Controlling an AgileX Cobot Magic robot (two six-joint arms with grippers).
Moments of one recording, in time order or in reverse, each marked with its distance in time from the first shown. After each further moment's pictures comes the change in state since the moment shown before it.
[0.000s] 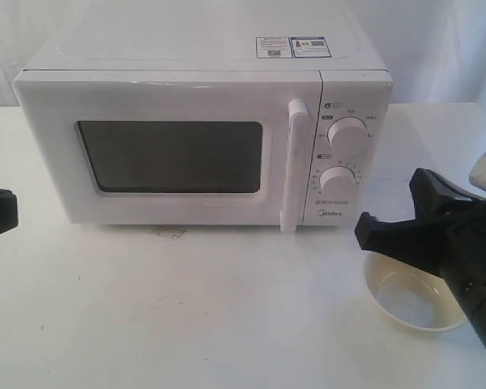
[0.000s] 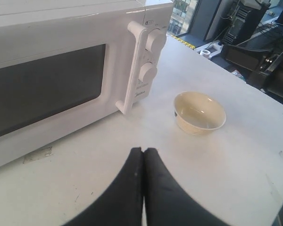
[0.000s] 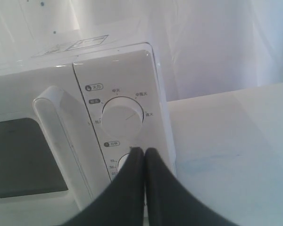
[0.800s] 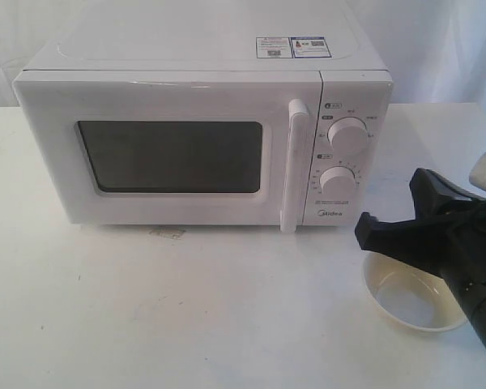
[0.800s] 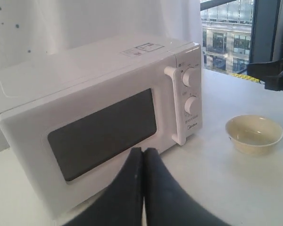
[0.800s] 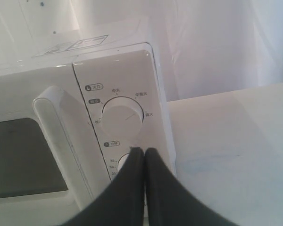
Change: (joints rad) left arm 0.252 -0.490 0.004 0.122 0.174 0.021; right arm 0.000 0.000 0.000 0.000 0.001 0.000
